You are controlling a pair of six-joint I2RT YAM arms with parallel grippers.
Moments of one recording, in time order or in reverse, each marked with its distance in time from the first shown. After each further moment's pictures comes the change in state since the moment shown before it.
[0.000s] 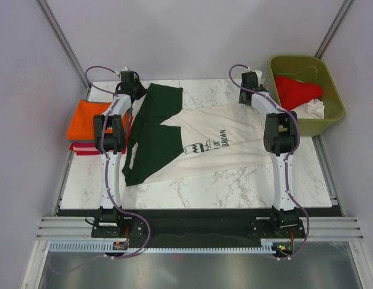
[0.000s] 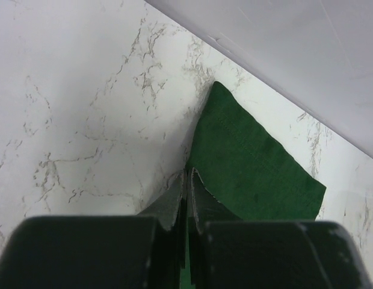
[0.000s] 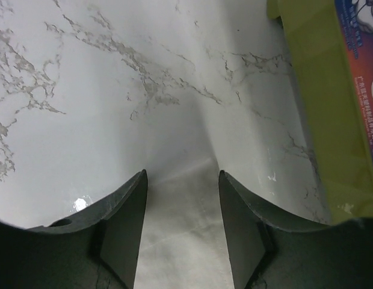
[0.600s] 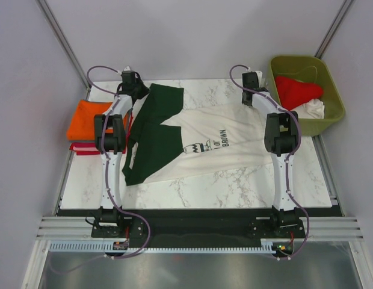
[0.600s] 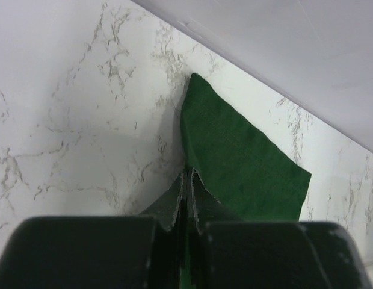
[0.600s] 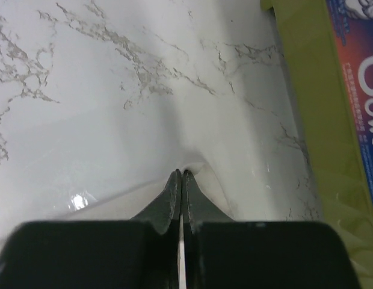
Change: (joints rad) left arm -0.014 -0.008 -0.020 0.048 0.049 -0.001; right arm -0.002 -0.013 -0.016 -0.005 0.005 -0.013
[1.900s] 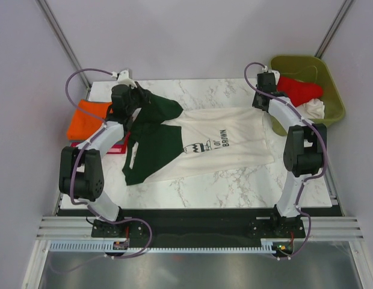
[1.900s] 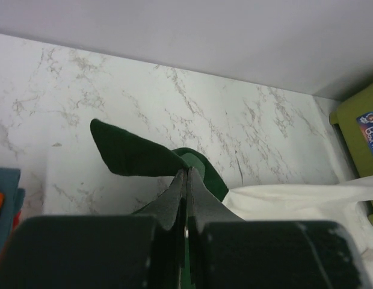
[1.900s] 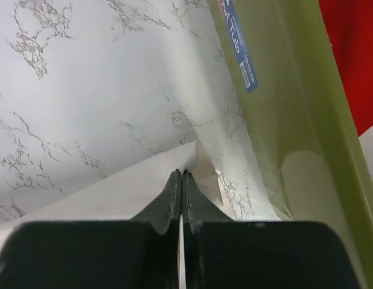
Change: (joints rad) left arm -0.121 -0.933 -1.029 0.434 -0.019 0.229; right arm -0.032 -0.493 -0.465 0.009 -0.093 0.079
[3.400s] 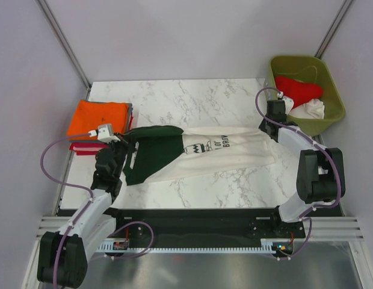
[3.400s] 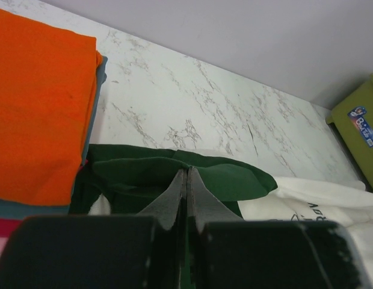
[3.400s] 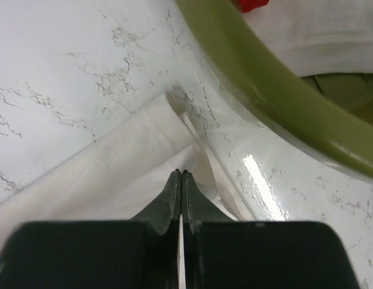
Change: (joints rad) left arm -0.001 -0.814 -0.882 0.270 -0.178 -0.009; right arm -0.042 -0.362 -0.570 0.219 -0.018 0.185
